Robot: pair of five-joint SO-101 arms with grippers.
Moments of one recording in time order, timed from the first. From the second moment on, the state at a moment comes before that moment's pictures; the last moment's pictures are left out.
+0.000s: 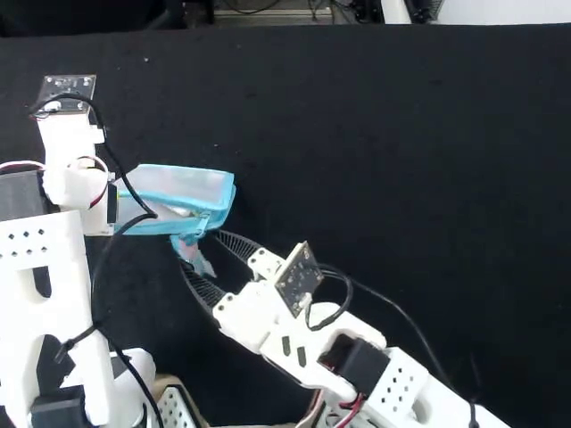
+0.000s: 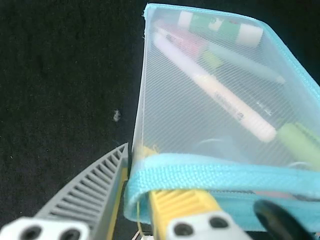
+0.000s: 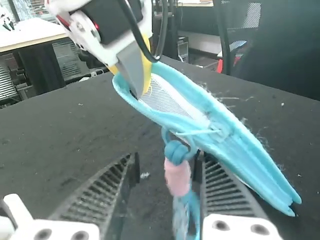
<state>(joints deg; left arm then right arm) -15.5 -30.5 7.0 98.3 -9.7 -54.4 -84.3 85.6 16.9 -5.8</state>
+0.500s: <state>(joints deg) -15.5 -30.5 7.0 98.2 -9.5 -54.1 -66.0 75.6 12.8 -5.8</state>
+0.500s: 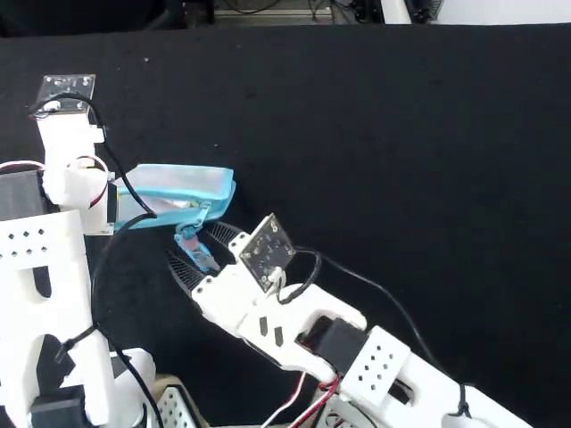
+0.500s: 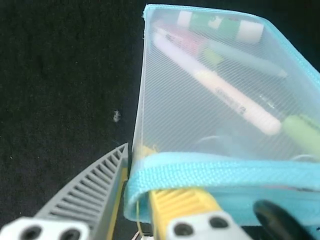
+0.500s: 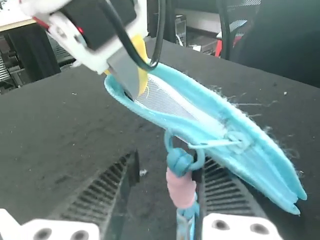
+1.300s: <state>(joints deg) -15.5 -30.5 7.0 98.2 -9.5 -49.7 -75.5 75.5 21.3 -5.8</state>
